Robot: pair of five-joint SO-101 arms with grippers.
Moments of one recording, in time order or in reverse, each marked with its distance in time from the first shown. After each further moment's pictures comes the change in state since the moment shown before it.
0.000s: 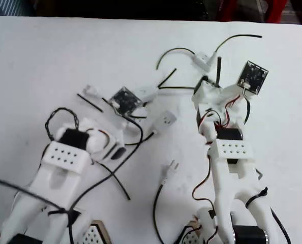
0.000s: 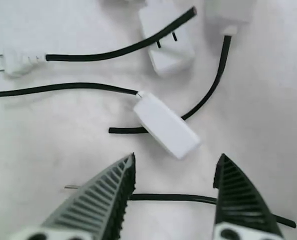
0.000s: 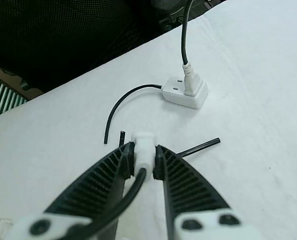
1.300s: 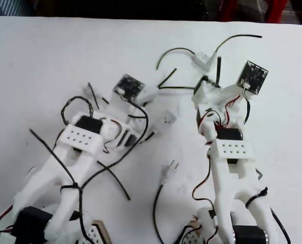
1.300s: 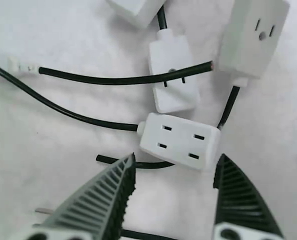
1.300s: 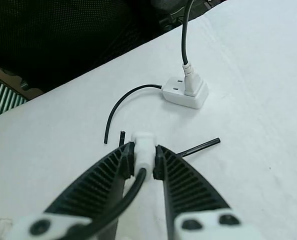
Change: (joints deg) left arm 2.9 15.0 -7.4 -7.3 13.8; right arm 0.0 0.0 0.0 0.0 0.0
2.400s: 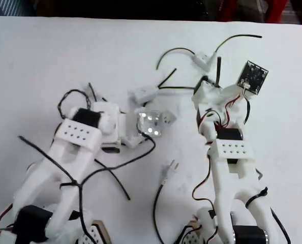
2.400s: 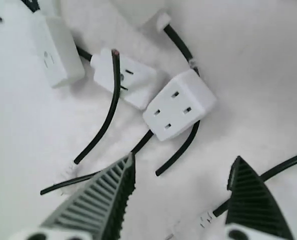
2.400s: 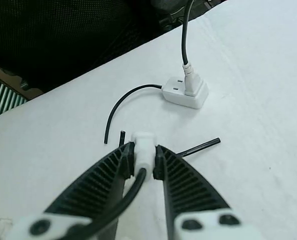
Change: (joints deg) left arm -0.4 1.5 -6.4 7.1 -60.3; right arm 0.0 0.0 0.0 0.0 0.0
